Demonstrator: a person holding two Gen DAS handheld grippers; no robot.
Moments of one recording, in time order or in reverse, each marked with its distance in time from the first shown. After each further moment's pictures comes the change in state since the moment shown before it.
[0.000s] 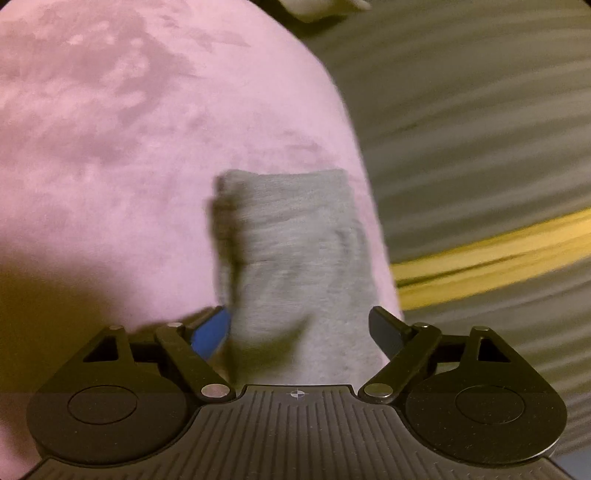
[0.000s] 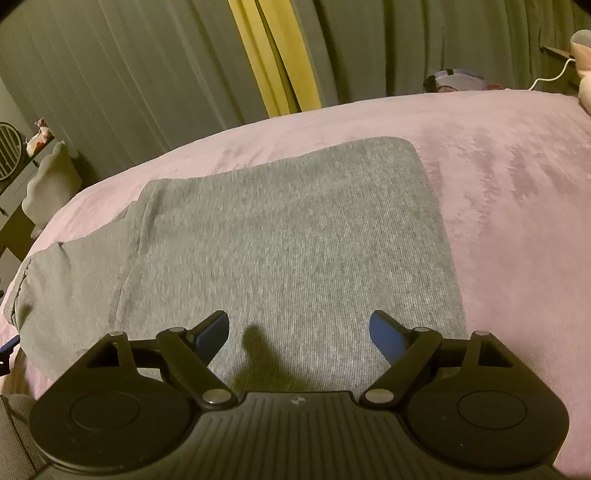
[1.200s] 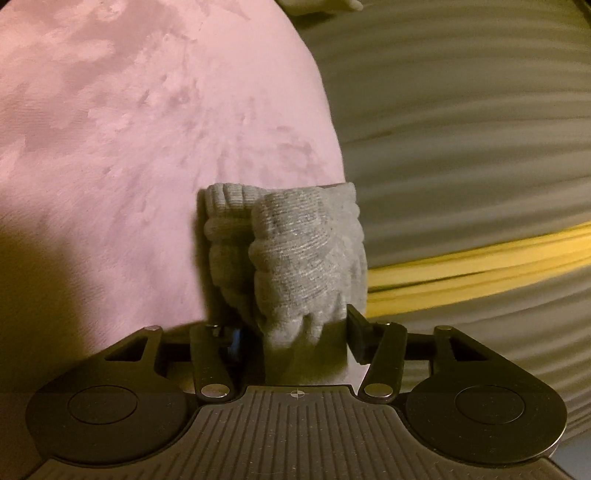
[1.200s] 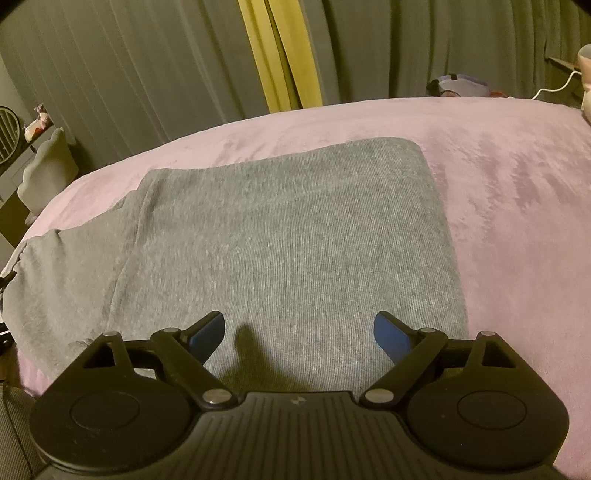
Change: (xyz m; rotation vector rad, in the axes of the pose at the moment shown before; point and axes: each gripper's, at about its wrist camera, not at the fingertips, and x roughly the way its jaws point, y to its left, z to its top) left arm 0.067 0.020 0.020 -0.053 0.013 -0.194; right arm 0.004 0.008 0.000 -0.046 0.010 -0.031
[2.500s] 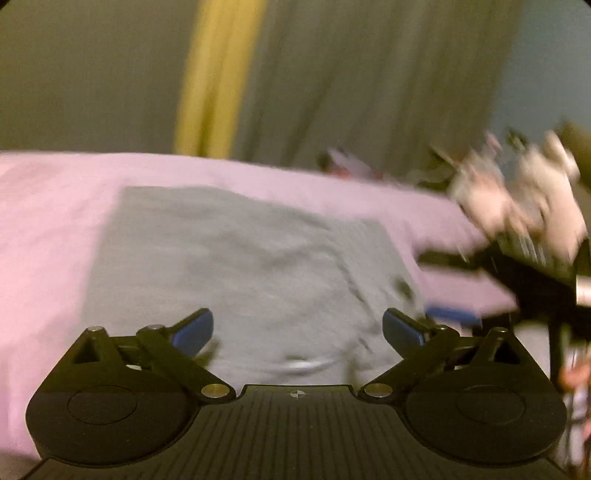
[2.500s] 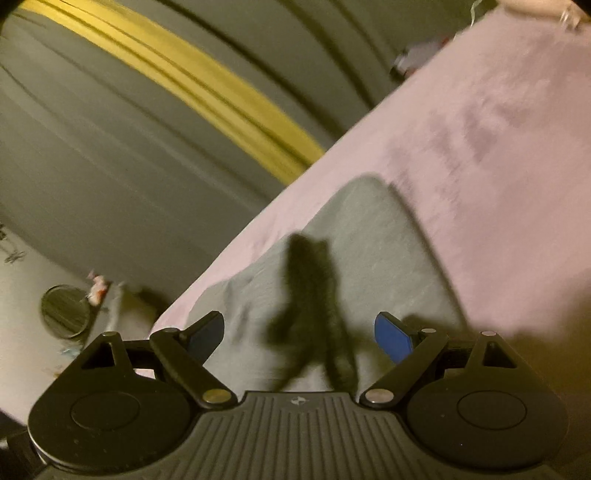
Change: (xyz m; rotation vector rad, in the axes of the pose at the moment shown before) left arm -0.006 -0.203 -0.336 1.186 0.397 -0.004; right arm -0.040 -0.078 -0.006 0.501 -0.144 0.362
